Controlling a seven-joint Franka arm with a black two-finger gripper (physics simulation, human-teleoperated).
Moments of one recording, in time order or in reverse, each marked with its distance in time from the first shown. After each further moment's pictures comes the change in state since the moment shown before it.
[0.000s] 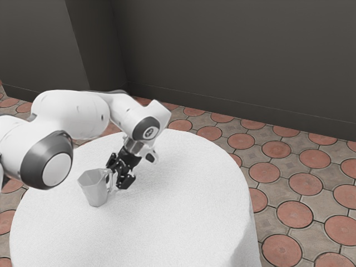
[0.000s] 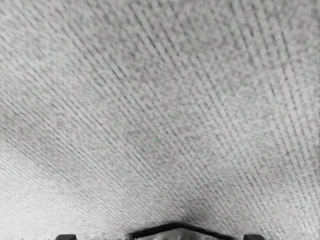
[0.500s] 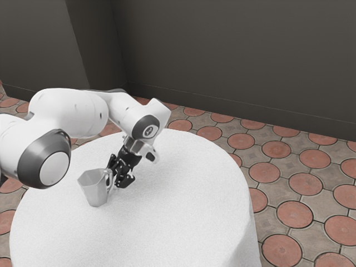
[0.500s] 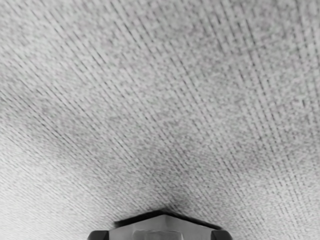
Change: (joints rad) arm -0.005 -0.024 0.000 -0.021 -0.014 0.000 -0.006
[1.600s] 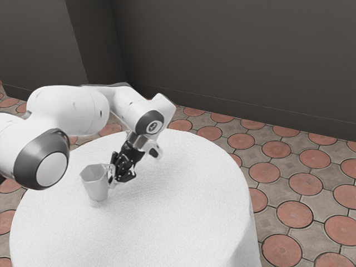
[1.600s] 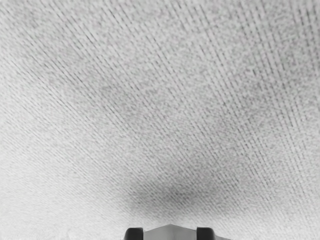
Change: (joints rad) arm -0.029 -0.028 0.000 0.012 0.022 -0.044 -0.010
